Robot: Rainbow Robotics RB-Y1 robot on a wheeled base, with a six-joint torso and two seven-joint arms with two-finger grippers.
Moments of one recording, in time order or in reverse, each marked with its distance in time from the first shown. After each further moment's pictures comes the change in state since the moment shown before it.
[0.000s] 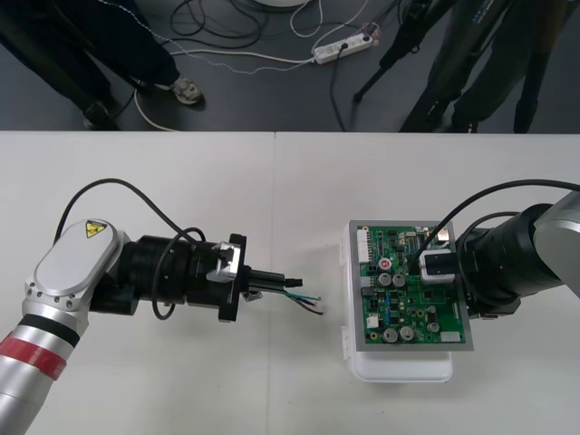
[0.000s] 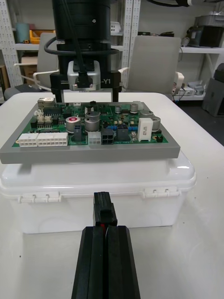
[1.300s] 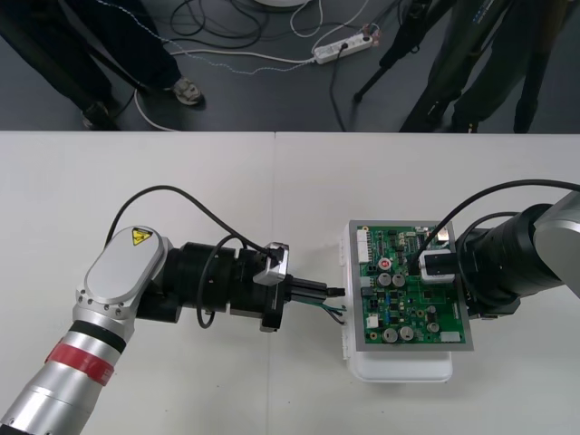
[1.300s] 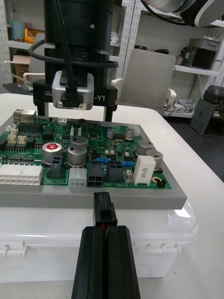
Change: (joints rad) right arm 0.000 0.000 0.000 0.000 -0.002 0.000 0.000; left arm -0.002 -0.151 -0.010 -0.001 -0.116 0.008 0.136
